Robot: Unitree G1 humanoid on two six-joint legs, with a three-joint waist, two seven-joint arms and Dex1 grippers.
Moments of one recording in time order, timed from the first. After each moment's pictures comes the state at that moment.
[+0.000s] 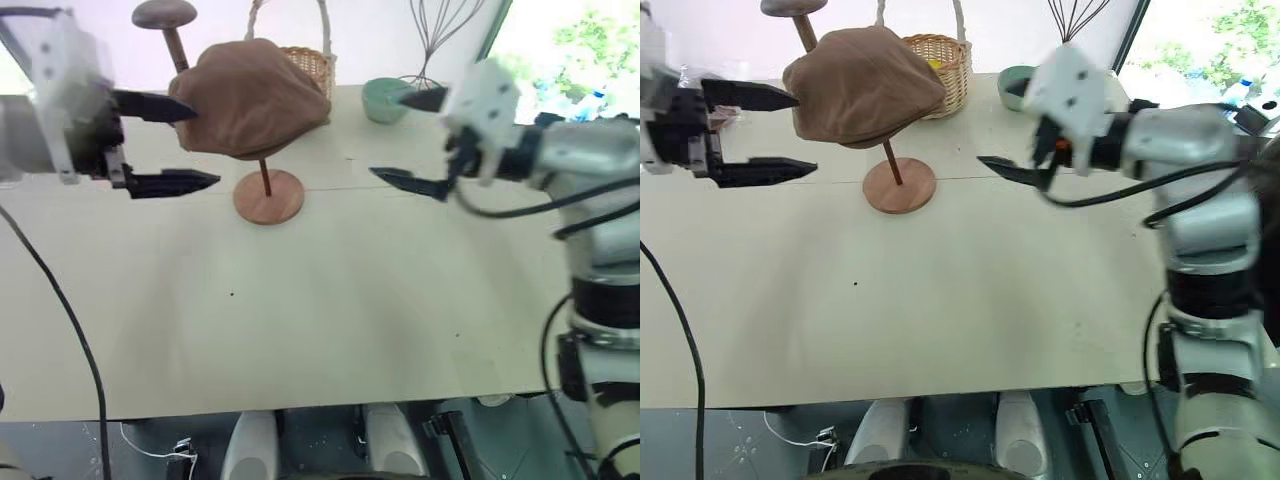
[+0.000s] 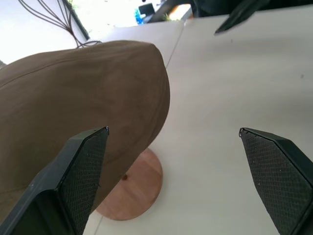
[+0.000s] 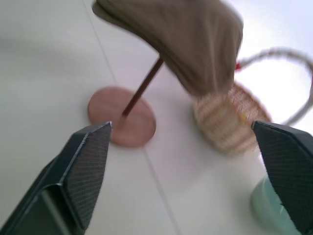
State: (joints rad) left arm -0.79 1.15 0.09 -0.16 -0.59 0.58 -1.19; right arm -0.87 -0.81 -0.07 -0.32 0.32 0.86 1.09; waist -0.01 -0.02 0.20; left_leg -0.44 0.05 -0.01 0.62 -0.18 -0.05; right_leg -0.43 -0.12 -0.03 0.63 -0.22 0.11
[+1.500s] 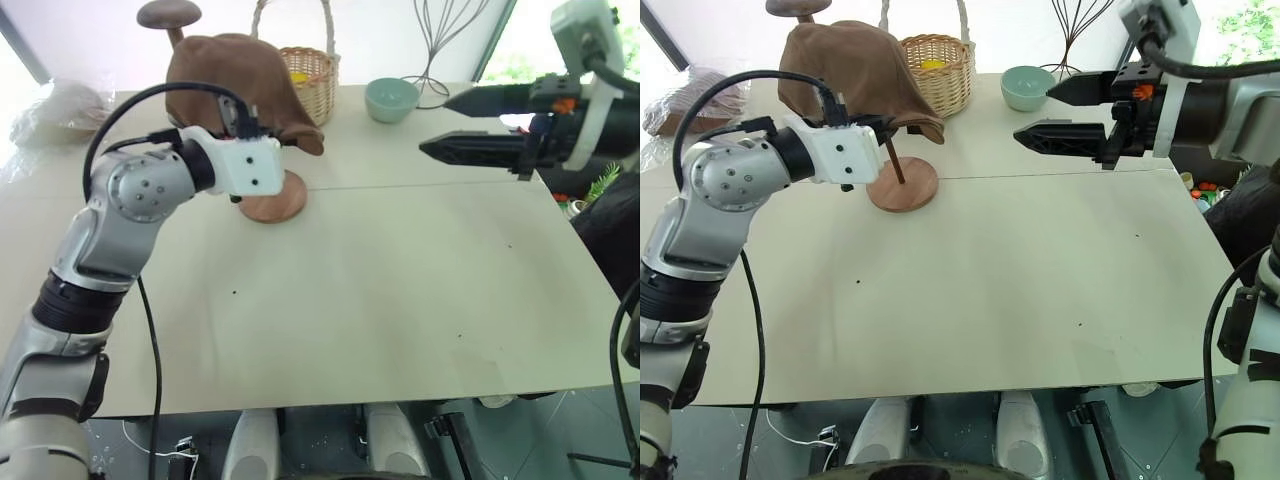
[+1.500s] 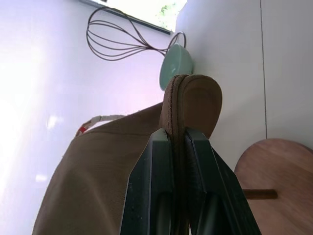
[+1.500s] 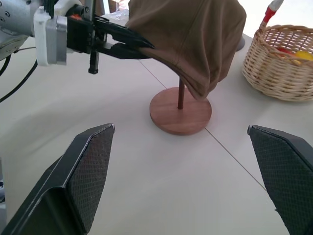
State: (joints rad) left arm -0.78 0.79 -0.19 -0.16 0.25 0.00 -0.72; right arm -1.03 -0.96 -0.16 -0.23 0.77 1.28 0.92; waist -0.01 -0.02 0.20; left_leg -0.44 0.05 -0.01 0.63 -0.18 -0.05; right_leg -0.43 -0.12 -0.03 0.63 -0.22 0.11
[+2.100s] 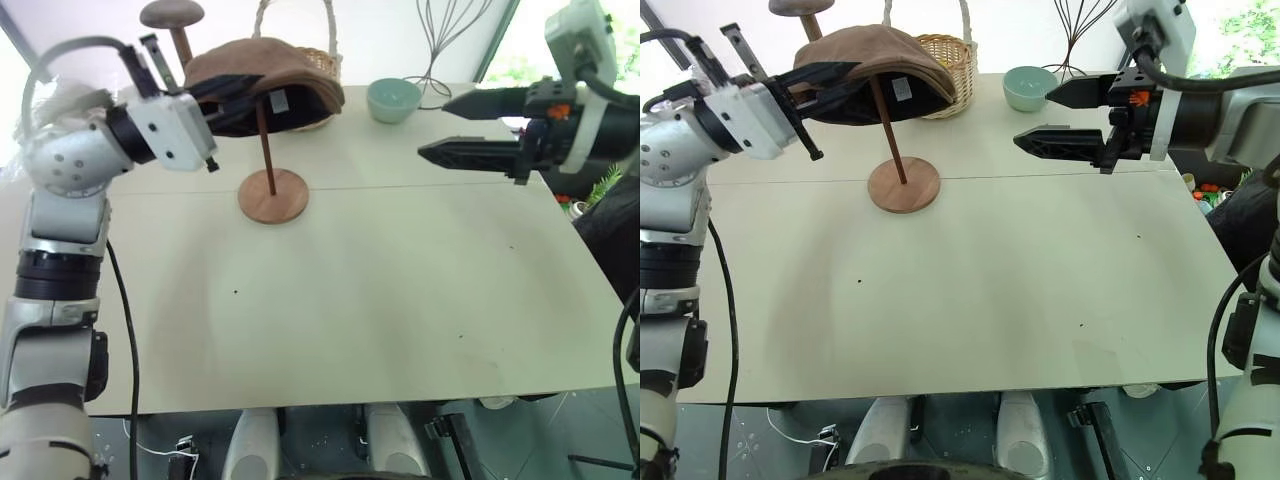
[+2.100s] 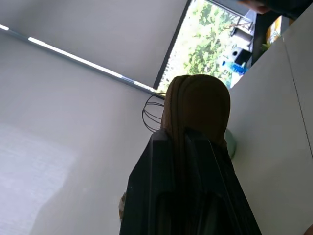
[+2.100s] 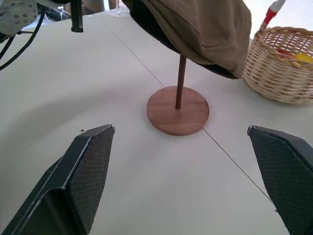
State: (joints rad) left arm -0.89 0.76 -0.02 0.22 -0.14 -0.57 -0.86; right arm -1.01 -0.99 -0.14 -0.23 0.77 1.23 0.92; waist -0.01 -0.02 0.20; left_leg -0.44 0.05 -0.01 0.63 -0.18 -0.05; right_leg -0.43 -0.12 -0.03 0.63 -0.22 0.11
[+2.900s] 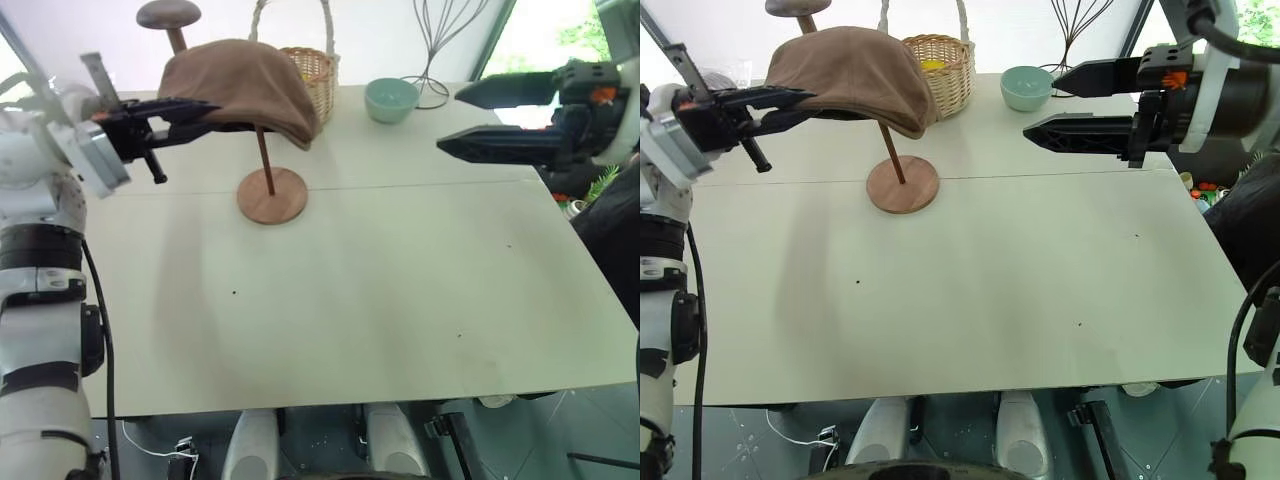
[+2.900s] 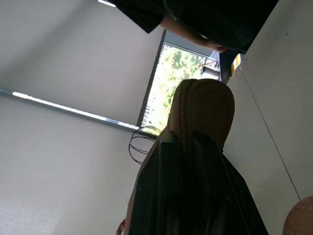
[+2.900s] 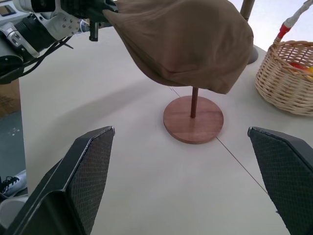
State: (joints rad) left arm -0.99 0.78 0.05 0.68 -0.50 -1.02 -1.49; right arm -1.06 -1.05 -0.17 -0.21 0.88 1.26 0.97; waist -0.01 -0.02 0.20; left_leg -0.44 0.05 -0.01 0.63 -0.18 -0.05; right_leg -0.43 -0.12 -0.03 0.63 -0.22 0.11
